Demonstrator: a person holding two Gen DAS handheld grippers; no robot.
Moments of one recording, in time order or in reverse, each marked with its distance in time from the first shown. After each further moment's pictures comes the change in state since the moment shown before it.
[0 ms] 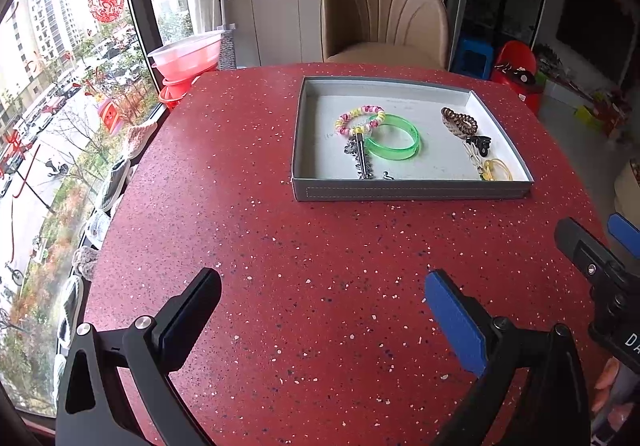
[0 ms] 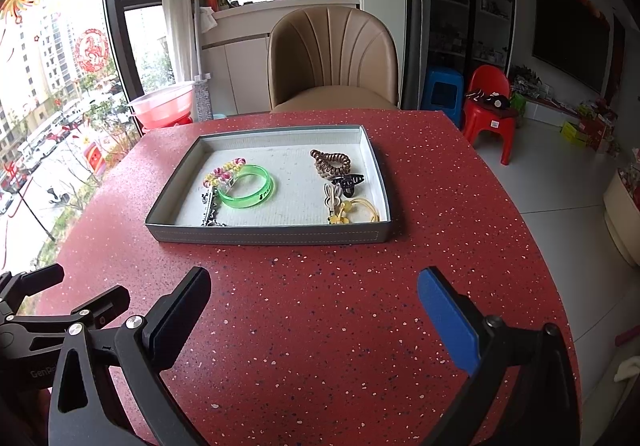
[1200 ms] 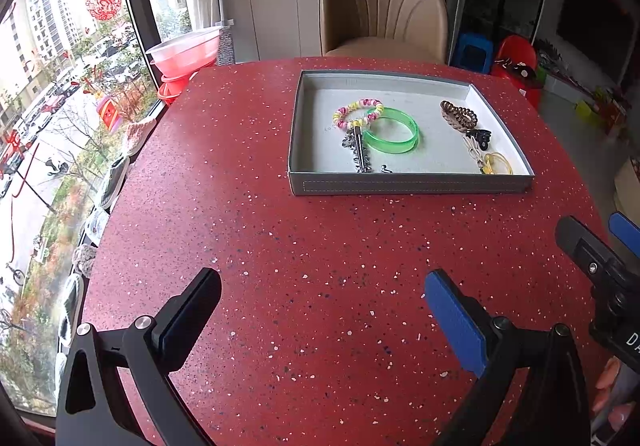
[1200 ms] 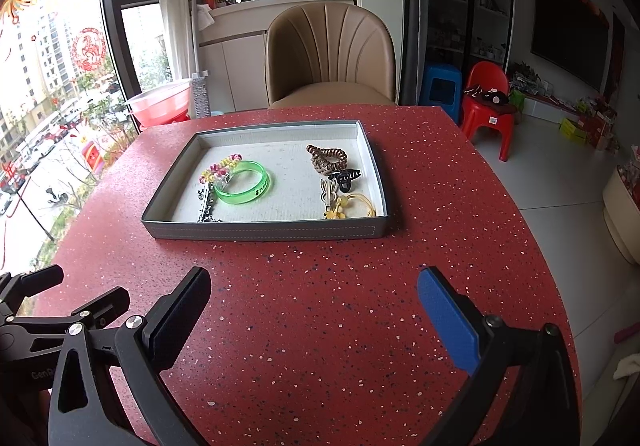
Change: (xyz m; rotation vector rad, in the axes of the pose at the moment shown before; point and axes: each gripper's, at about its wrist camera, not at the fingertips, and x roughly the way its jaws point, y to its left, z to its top) left arm 0.003 -0.001 -0.002 0.007 0.014 0.000; right arm 0.000 -0.001 -0.006 0.007 0.008 -0.003
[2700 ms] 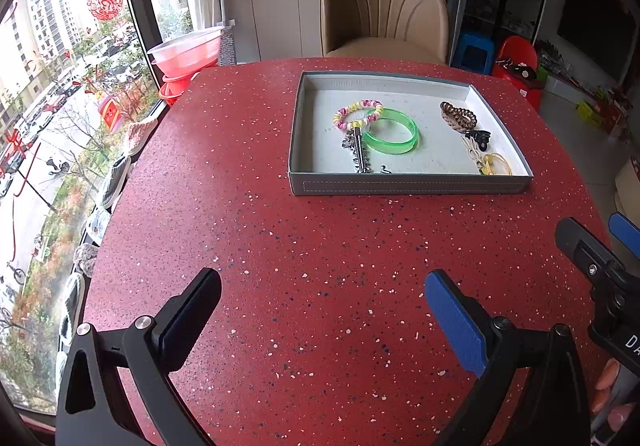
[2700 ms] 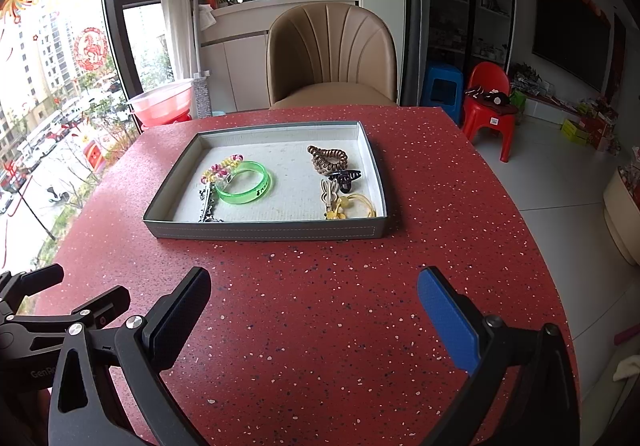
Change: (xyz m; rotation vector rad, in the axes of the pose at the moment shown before) left arm -0.003 -0.001 0.001 -0.001 0.004 0.005; right arm -0.003 -0.004 -0.002 -0.002 0.003 0.004
